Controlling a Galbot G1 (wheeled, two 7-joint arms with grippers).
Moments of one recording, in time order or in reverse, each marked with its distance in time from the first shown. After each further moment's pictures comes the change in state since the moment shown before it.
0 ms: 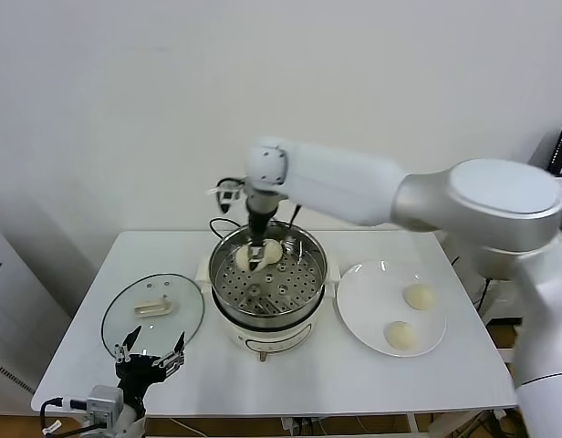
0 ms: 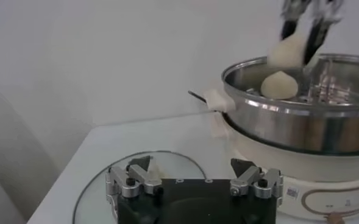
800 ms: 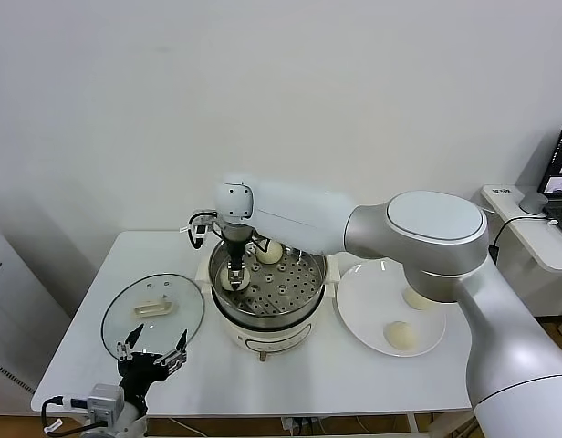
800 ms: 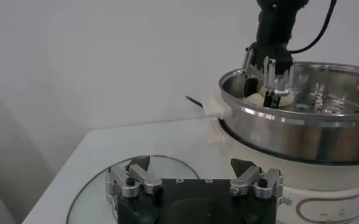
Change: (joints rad) left arm -0.002 -0.007 0.006 -0.001 -0.010 0.001 -0.001; right arm -0.087 0.067 0.025 -0.069 -0.072 0.000 0.059
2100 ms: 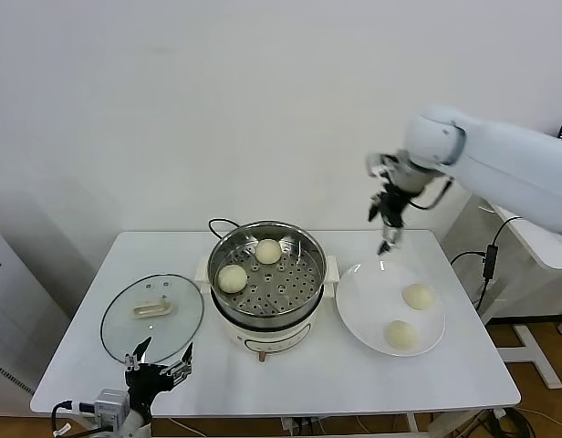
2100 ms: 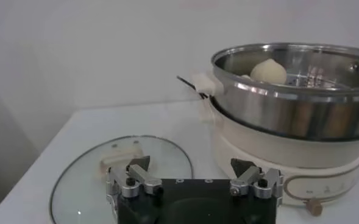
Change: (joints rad) left arm 0.015 0.013 0.004 0.052 -0.032 0.021 0.012; right arm 0.188 -0.876 0.038 0.484 -0.250 0.288 -0.264
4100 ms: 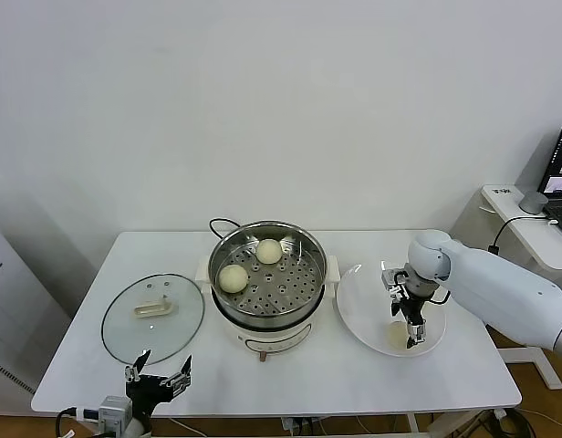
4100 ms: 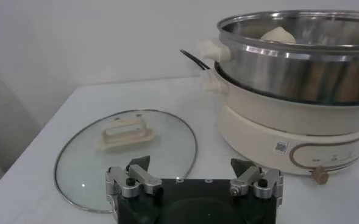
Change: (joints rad) left arm 0.005 0.002 -0.005 0.045 0.016 0.005 -0.001; right arm -0.646 0.042 0.386 -0.170 -0.432 0.143 -0.020
